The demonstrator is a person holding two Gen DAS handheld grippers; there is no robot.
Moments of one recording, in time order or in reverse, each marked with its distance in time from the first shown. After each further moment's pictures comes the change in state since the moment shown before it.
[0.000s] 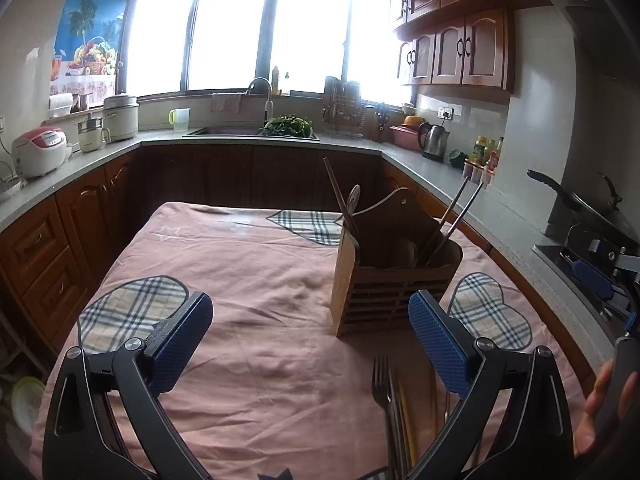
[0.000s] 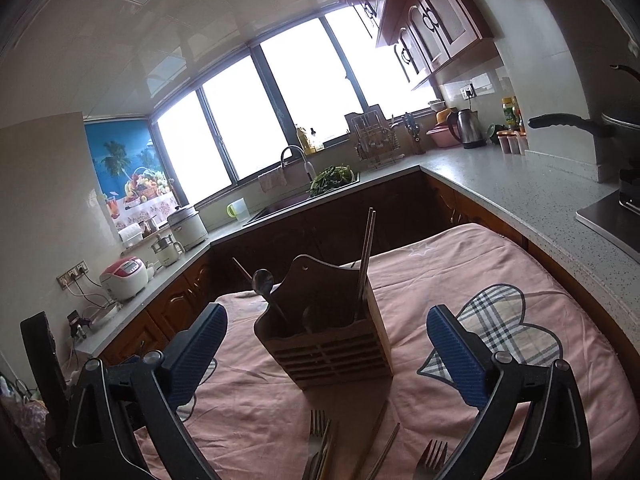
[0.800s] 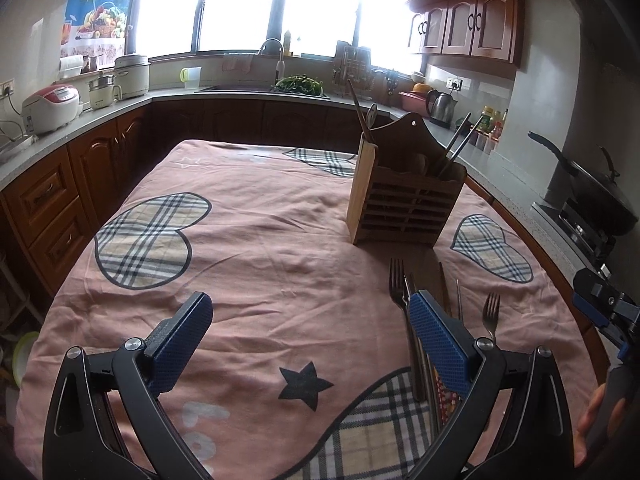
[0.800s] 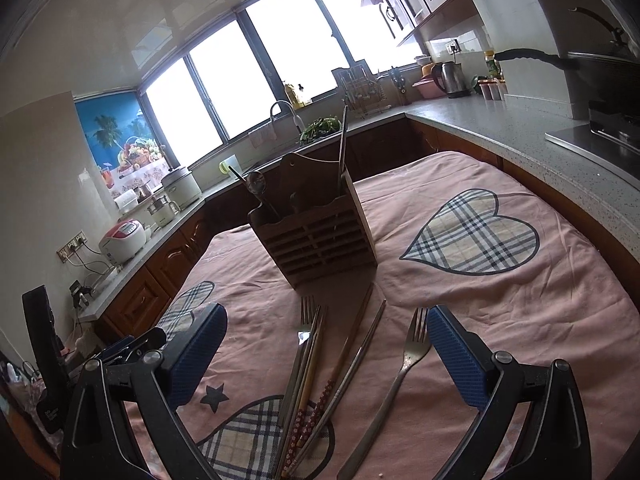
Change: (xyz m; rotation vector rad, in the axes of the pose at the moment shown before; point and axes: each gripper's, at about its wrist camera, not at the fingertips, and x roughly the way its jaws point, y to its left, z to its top) left arm -0.033 0.023 -0.078 -0.034 0.127 0.009; right arm -0.044 -0.011 -0.090 0.041 0.150 -0.027
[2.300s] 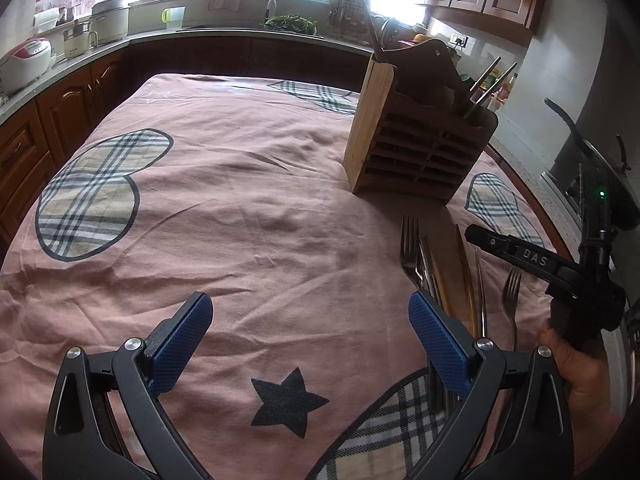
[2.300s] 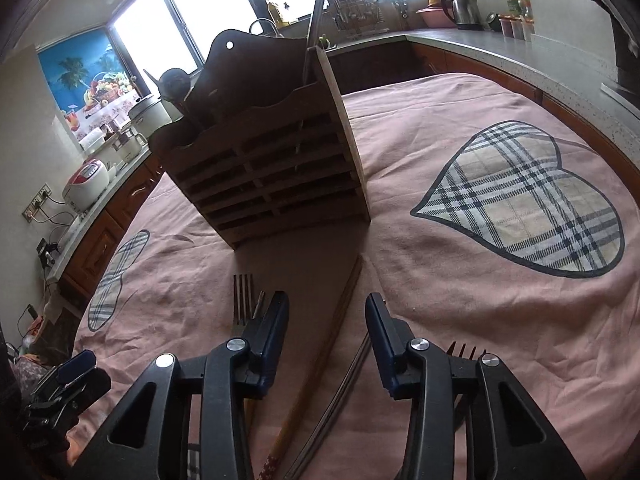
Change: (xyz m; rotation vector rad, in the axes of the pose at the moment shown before) left arm 0.086 0.004 -0.002 -0.028 0.221 -0.072; right arm 0.166 -0.025 0.013 -0.044 0.303 -0.091
